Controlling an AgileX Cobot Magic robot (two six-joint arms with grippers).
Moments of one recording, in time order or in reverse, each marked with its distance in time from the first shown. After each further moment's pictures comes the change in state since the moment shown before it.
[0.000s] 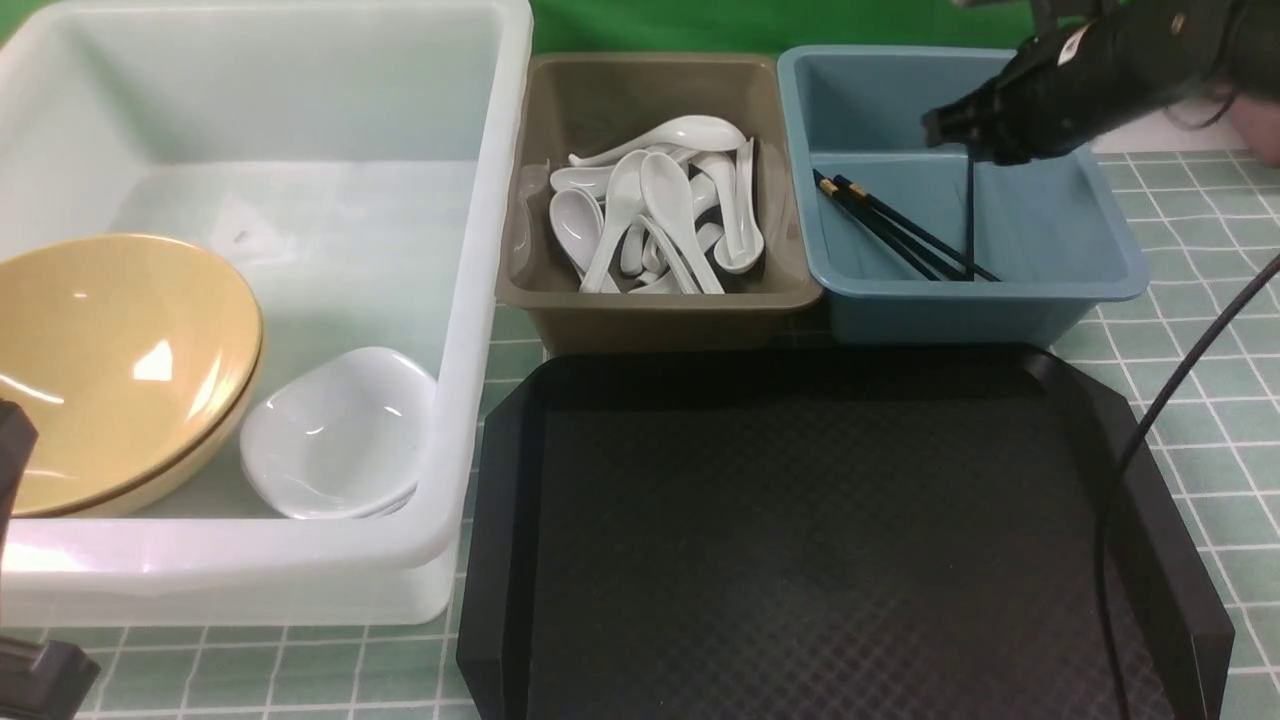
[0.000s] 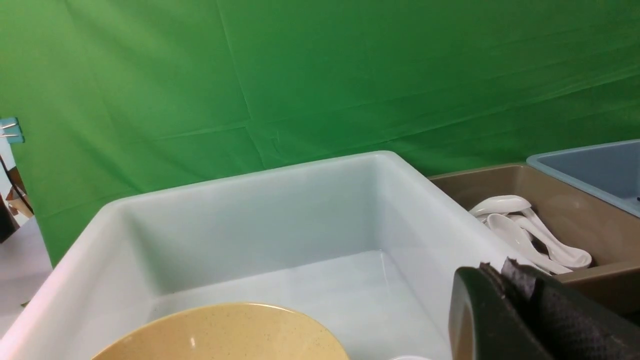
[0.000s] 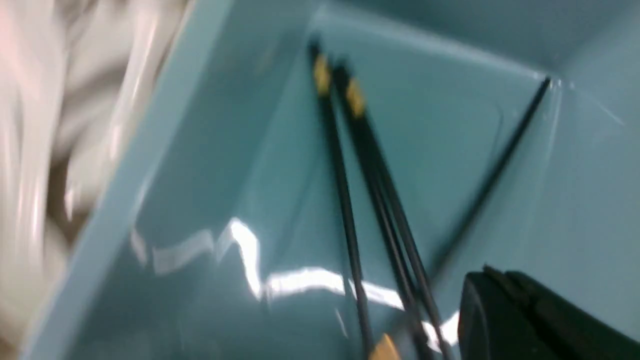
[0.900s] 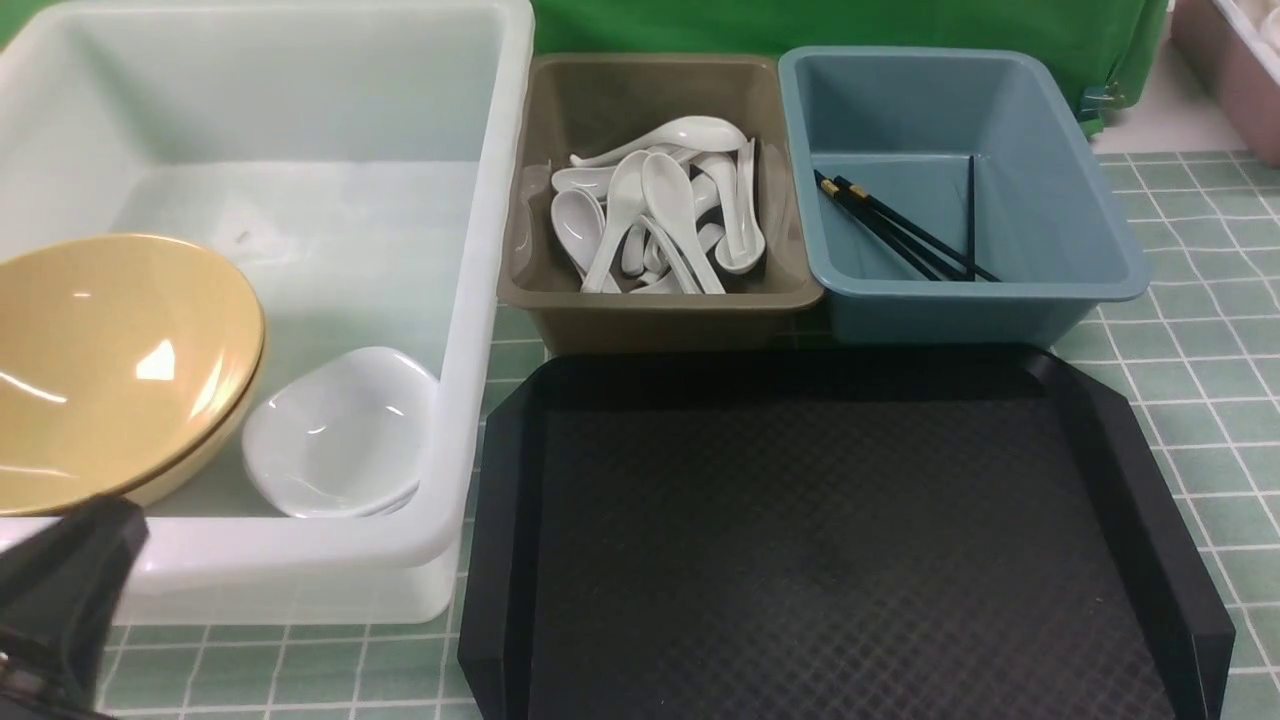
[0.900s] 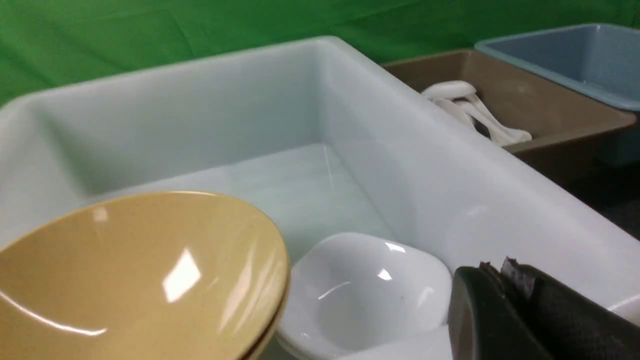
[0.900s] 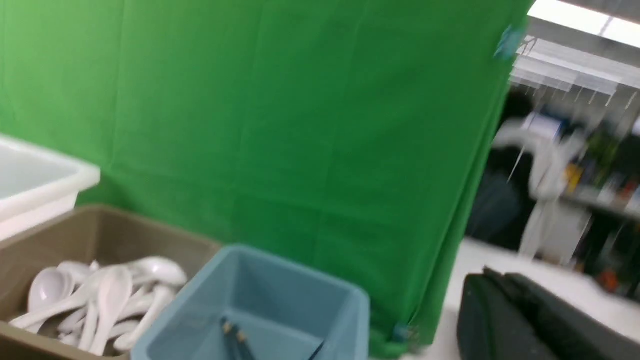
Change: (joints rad) right arm -0.043 -1.714 1.381 0.078 -0.775 -0.117; left arm 0.000 0.000 0.050 0.003 0.196 0.000
